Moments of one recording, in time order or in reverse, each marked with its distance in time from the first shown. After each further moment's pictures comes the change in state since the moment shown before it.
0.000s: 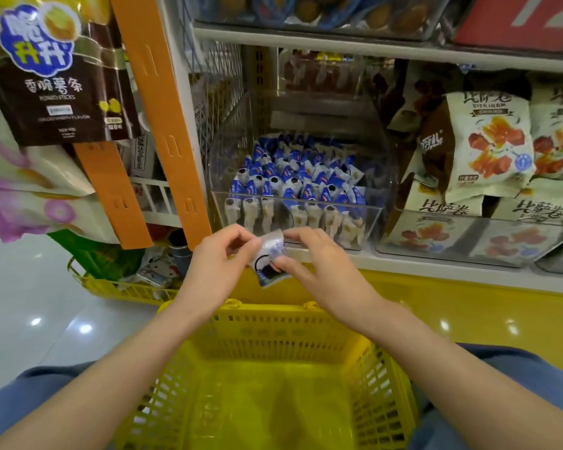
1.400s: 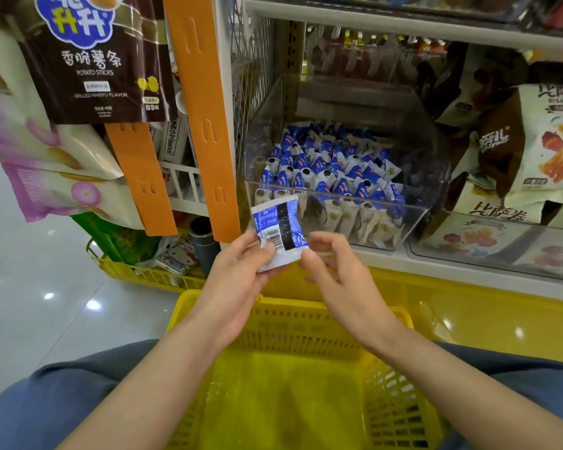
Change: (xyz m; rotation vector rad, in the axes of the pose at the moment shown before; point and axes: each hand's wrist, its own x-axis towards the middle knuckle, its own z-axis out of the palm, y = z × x) left_hand -0.015 -0.005 -0.004 -0.881 -0.010 -0.471; right_hand -0.004 -0.018 0.030 0.440 0.075 0.126
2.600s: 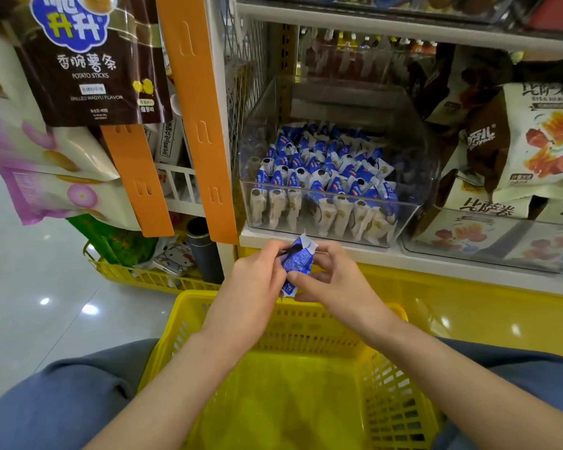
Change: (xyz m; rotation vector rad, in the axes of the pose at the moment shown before) left_hand -0.010 -0.017 0.002 1.174 0.027 0.502; right_hand 0.001 0.011 -0.002 0.275 -0.110 0.169
